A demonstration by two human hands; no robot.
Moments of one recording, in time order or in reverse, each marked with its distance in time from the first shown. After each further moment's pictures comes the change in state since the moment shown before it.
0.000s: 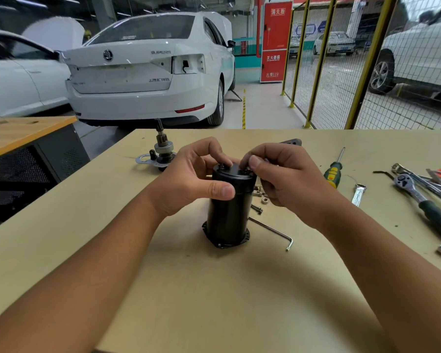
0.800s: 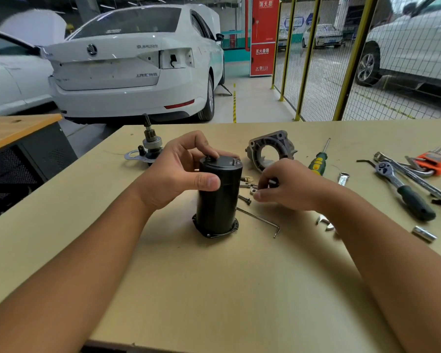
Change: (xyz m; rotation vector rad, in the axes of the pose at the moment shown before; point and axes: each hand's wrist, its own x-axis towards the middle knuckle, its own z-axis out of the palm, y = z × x) left_hand -0.001 -0.002 -0.001 0.002 -0.013 -0.041; right_hand -0.002 0.028 -0.038 -0.878 -0.212 0.251
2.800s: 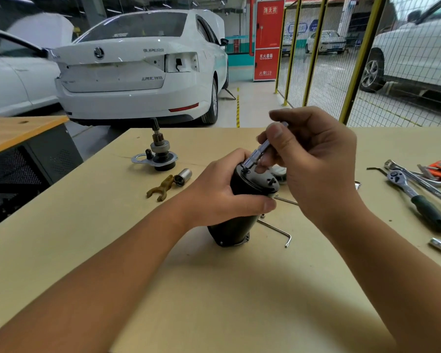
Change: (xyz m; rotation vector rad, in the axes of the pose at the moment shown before) left_hand 0.006 0.004 0.044 0.421 0.017 -0.072; right_hand -0.023 -0.072 -0.012 0.968 0.787 -0.418
